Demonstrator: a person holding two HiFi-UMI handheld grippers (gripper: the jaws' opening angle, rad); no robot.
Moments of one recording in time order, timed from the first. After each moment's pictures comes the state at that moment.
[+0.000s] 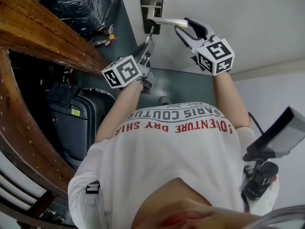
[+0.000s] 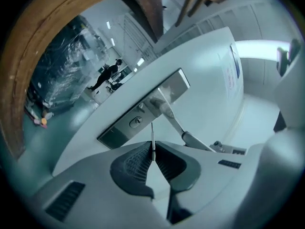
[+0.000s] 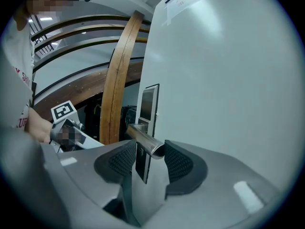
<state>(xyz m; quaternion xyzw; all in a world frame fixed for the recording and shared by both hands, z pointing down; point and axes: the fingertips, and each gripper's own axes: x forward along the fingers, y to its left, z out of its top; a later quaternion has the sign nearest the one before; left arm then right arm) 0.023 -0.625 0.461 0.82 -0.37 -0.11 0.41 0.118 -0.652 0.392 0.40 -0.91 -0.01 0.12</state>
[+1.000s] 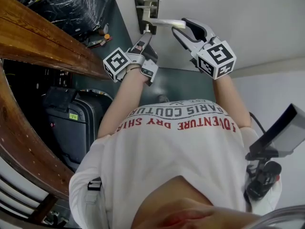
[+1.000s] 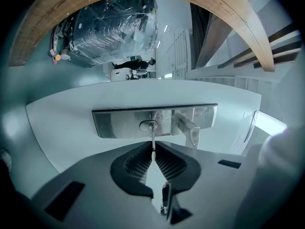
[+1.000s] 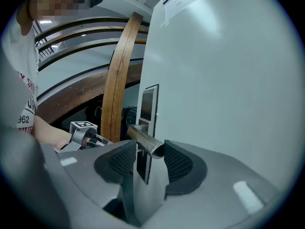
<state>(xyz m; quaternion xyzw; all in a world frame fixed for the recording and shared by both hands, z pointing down) 0.030 -0.662 0.479 0.67 -0.28 -0.31 0.61 0.116 -0.642 0.387 0.39 -0.91 -0.01 0.11</state>
